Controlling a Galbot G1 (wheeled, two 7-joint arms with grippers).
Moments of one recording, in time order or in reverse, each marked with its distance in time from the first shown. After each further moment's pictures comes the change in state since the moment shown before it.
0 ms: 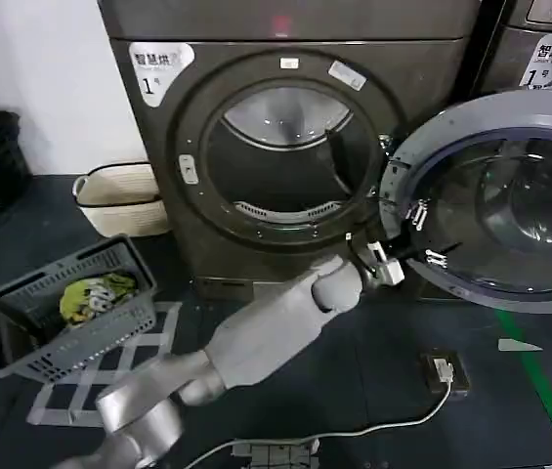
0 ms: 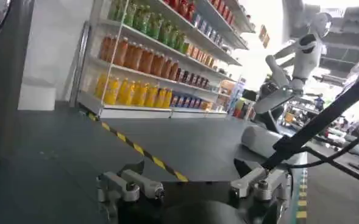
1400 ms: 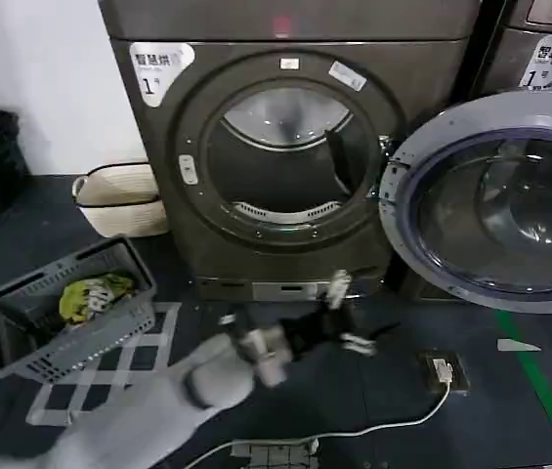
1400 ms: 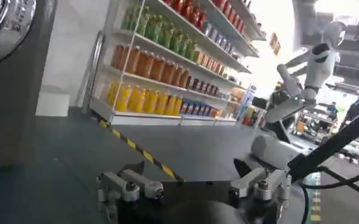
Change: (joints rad) left arm 0.423 0.646 -0.113 -0.756 -0.134 -0.011 0.031; right arm -0.035 0.013 0.001 0.085 0.025 -0.011 0.003
